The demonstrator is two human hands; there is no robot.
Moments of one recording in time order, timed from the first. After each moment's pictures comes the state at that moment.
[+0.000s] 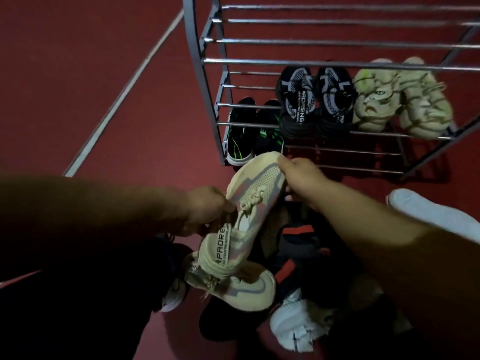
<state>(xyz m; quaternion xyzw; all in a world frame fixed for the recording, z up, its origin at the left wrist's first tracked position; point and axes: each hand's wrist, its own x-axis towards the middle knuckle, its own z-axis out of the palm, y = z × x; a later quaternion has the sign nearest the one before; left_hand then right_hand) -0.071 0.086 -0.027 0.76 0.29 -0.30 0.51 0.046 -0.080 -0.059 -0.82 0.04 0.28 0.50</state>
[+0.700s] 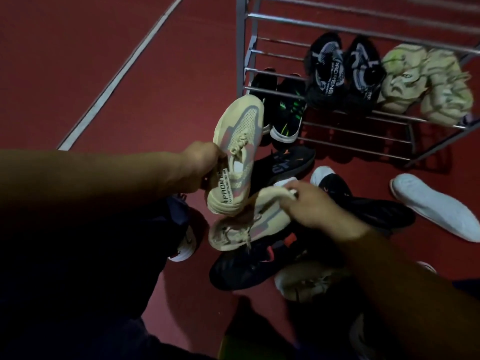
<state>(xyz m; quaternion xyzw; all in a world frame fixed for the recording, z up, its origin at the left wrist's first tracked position) -0.105 0.120 -0.030 0.67 0.43 -0.12 0.59 -0.066 -0.100 -0.064 -0.91 -0.14 0.32 0.23</state>
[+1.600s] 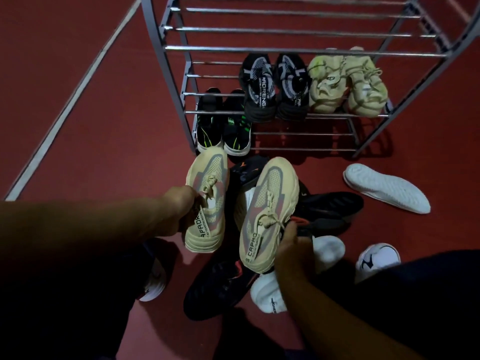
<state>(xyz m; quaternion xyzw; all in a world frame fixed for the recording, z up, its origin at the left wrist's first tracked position) -0.093 0.074 -0.050 0.67 0.44 -0.22 0.55 -0.129 -0.134 -0.105 -0.81 0.40 0.09 0.42</state>
